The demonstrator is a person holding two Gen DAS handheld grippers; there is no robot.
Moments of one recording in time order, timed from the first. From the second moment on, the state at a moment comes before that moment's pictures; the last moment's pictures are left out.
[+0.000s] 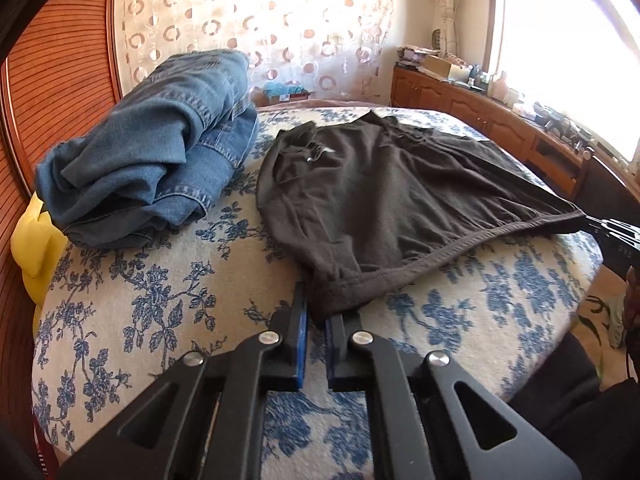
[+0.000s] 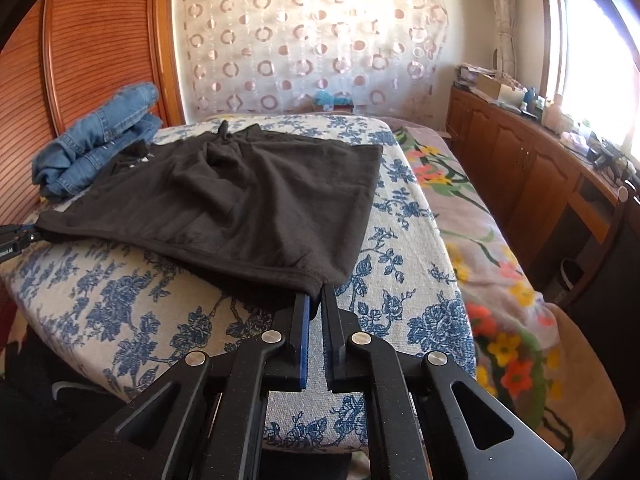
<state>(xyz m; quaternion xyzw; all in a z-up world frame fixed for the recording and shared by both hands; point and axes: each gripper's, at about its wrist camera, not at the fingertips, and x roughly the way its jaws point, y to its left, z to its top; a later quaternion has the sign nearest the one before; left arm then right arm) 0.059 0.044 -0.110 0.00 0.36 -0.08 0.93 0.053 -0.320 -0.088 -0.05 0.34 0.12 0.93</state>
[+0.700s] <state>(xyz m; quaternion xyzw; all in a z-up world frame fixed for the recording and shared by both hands) 0.010 0.030 -0.107 0.02 0.38 -0.10 0.92 0.015 -0.346 -0.079 -0.03 0.36 0.14 0.92</state>
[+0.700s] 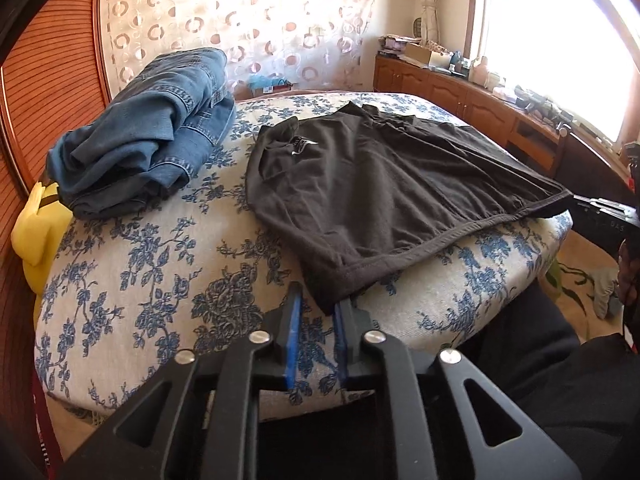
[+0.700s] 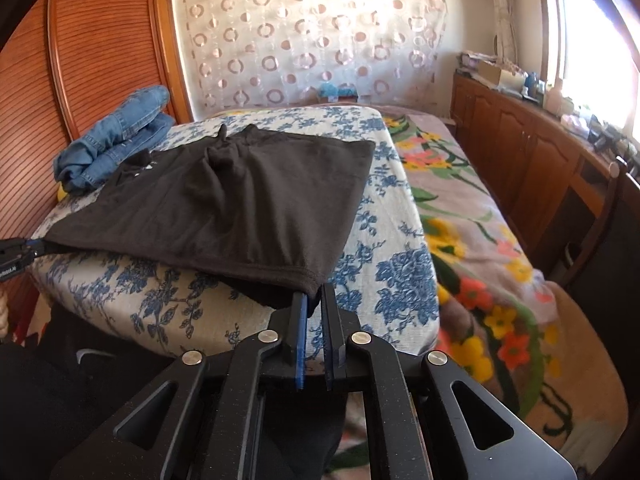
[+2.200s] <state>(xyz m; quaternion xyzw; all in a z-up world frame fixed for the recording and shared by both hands) 0.154 0.036 -0.083 0.04 0.35 -0.08 0.93 0.112 -0.233 -0.092 -0.05 0.34 0.20 0.92</state>
